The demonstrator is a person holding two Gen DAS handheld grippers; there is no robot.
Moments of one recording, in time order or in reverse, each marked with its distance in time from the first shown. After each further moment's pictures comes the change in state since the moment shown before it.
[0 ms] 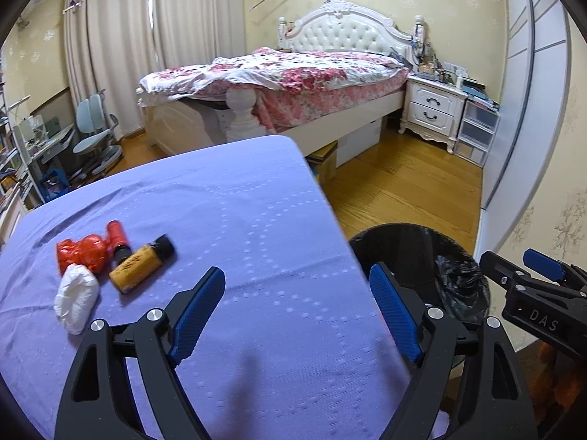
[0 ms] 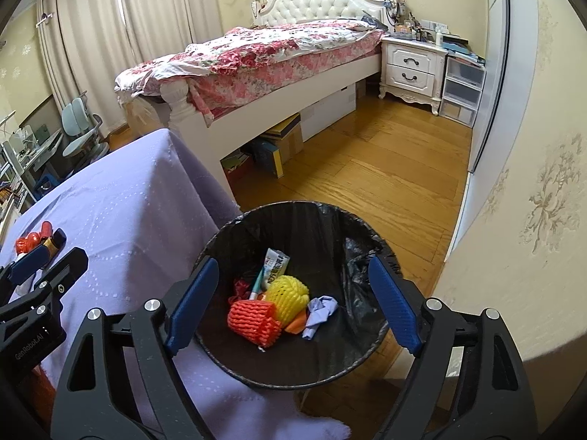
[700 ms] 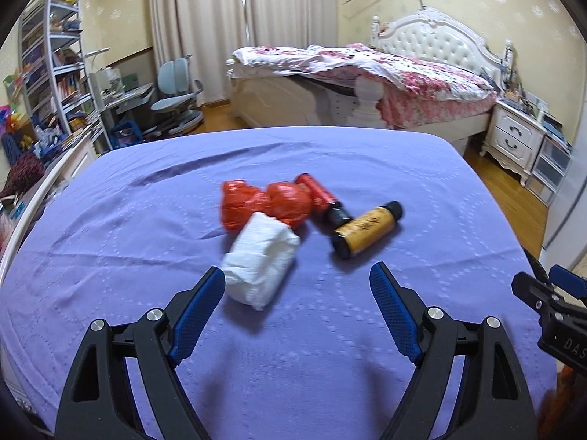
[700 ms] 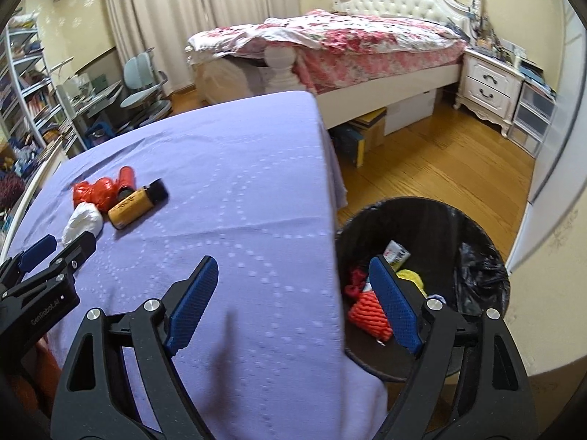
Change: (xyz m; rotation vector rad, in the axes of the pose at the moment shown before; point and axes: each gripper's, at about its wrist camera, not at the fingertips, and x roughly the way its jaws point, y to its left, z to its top) left arm -0.023 0.142 -0.041 -0.215 0.030 0.242; right arm 0.001 0.145 -0.022 -0.220 0.064 0.181
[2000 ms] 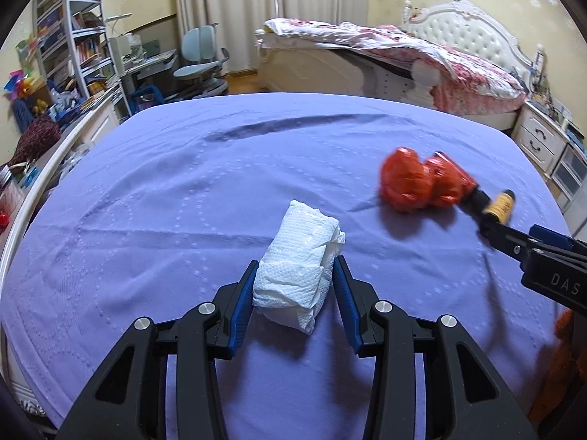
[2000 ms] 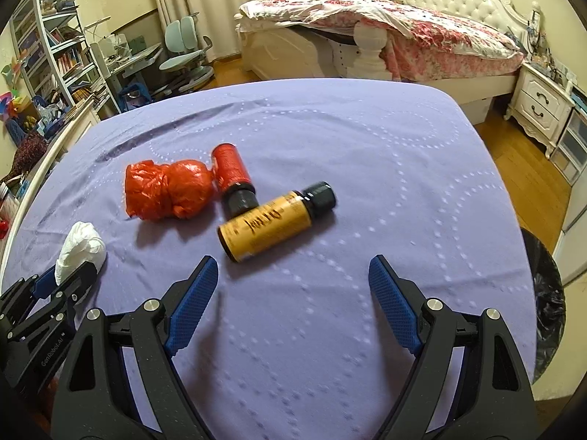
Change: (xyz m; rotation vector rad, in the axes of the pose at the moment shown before) left arm 0.023 0.115 -0.007 -0.068 0.114 0.041; right arm 0.056 0.139 0.027 -0.102 0.090 0.096
